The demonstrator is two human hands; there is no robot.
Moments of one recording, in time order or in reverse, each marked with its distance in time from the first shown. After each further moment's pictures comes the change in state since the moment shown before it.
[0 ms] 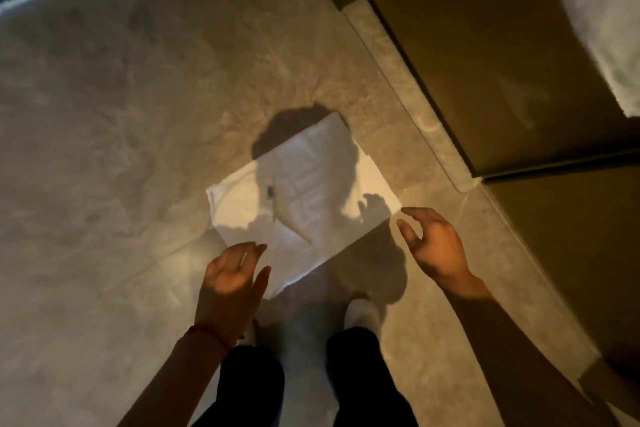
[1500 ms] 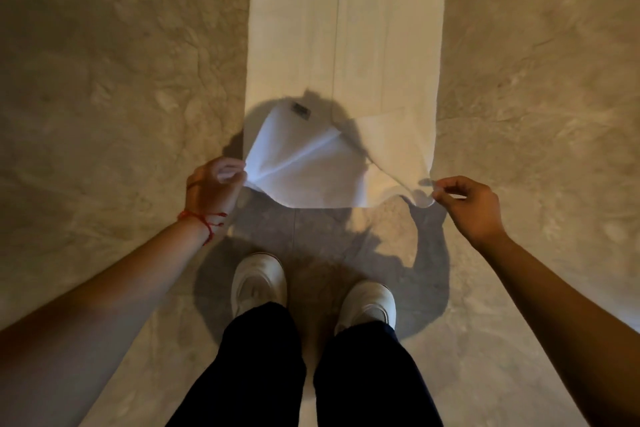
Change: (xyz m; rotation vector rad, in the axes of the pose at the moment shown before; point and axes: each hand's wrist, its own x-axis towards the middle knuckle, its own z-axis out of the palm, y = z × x) left_hand 0.197 -0.295 0.115 -0.083 -0.517 0.201; right_hand -0.071 -0.103 0.435 0.826 0.500 0.940
